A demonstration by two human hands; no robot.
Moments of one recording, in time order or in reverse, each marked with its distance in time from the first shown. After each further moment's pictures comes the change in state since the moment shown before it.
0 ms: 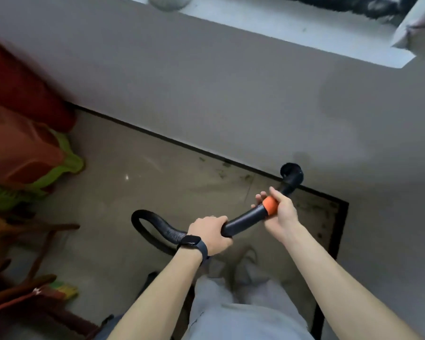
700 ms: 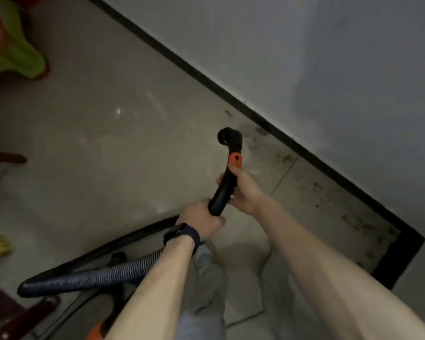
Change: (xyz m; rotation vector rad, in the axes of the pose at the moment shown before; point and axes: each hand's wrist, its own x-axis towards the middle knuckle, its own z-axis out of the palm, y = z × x) left_hand 0.245 -0.217 0.200 -0.645 -0.008 -0.393; right_hand 0.354 0.205 0.080 -0.775 -0.116 0.245
